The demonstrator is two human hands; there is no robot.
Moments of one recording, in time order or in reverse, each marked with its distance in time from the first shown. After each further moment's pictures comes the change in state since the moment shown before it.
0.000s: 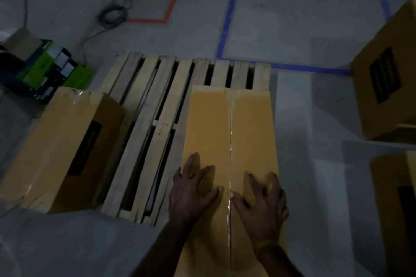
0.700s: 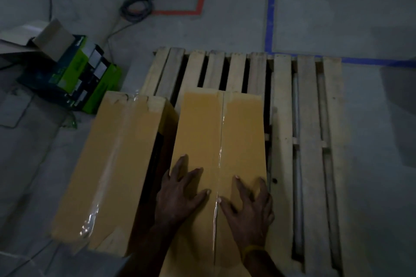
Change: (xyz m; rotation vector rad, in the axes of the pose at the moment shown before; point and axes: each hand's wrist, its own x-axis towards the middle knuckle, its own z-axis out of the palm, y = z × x) left_hand 0.092 -0.391 -0.119 0.011 -0.016 0.031; right_hand -0.050 -0.325 0.258 0.048 -0.062 0.055
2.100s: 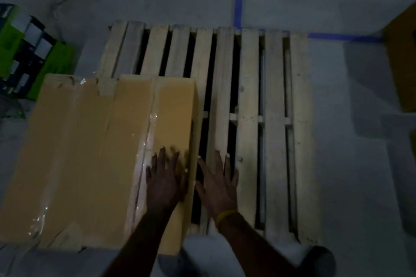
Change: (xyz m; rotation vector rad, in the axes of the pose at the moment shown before) left_hand 0.011 0.062 0.072 0.113 -0.040 -0.069; right_hand 0.044 0.039 -0.014 -0.158 -0.264 -0.307
